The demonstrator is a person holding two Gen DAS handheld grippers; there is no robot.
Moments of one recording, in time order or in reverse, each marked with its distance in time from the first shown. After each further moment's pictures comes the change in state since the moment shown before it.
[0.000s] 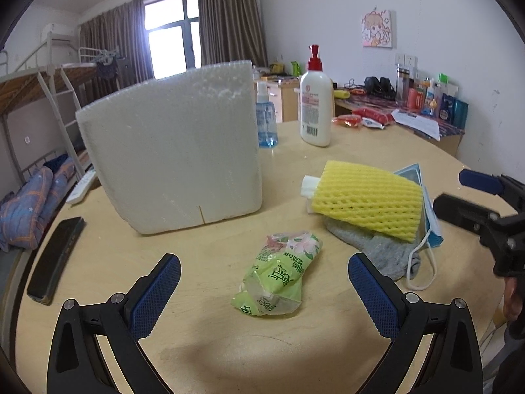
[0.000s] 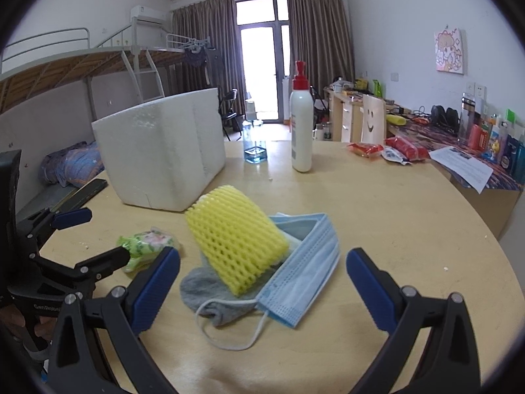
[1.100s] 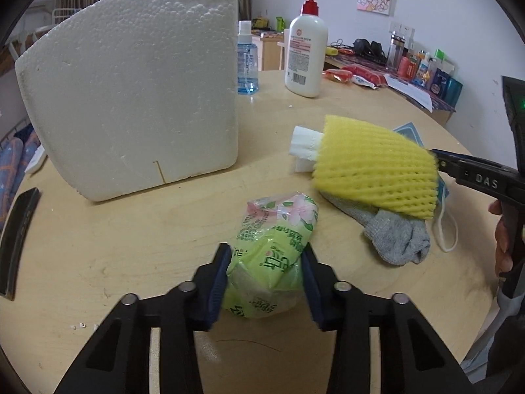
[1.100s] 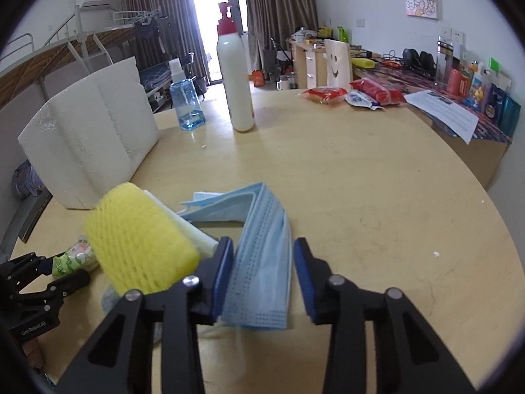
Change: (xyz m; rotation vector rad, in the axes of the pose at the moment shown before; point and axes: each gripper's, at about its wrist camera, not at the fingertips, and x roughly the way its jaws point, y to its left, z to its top) left arm 0.038 0.001 -0.001 -0.024 0.209 -0.124; right arm 0.055 -0.054 0.008 0.142 0.223 -0.102
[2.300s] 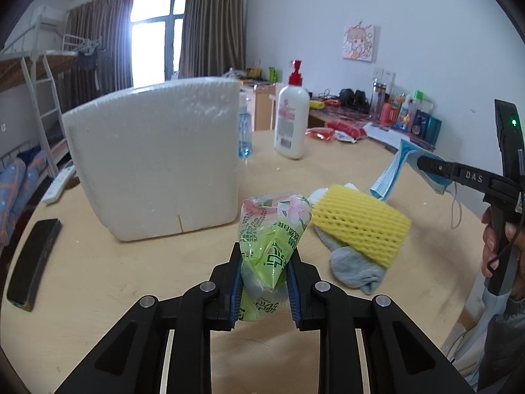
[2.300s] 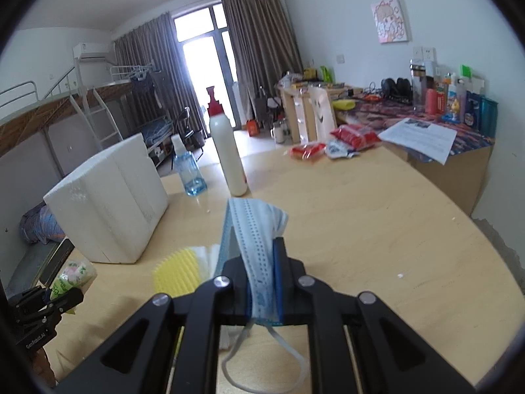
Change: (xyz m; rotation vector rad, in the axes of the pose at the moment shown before) left arm -0.063 0.001 -0.005 0.005 -0.245 -0.037; right arm -0.066 -0.018 0.012 0.107 -0.241 0.019
